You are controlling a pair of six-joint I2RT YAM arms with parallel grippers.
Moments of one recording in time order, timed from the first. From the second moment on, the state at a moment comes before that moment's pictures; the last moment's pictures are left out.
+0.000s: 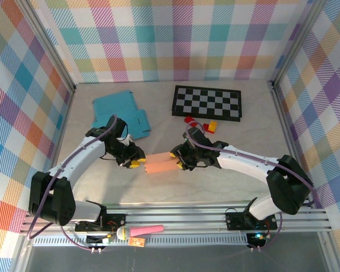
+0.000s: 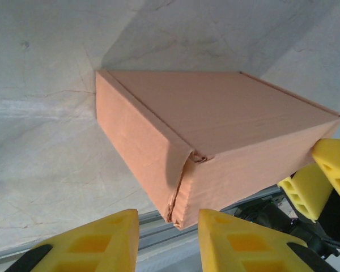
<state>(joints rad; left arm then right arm) -0.30 1.35 0.97 -0.93 0.56 -0.71 0.81 1.48 0.89 -0.30 -0.24 1.64</state>
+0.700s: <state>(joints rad) -0.36 1.38 0.94 -0.81 0.61 -0.75 0.79 1.41 0.91 -0.43 -0.21 1.63</state>
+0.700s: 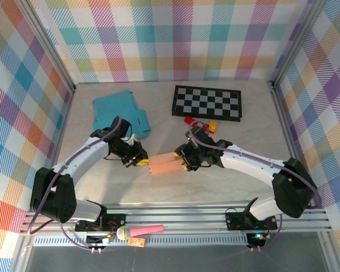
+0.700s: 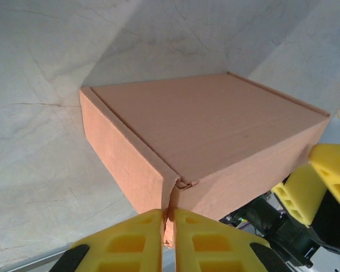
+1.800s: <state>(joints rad) -0.87 1.53 1.06 -0.60 0.46 -0.90 0.73 0.95 0.45 -0.31 -0.05 1.74</state>
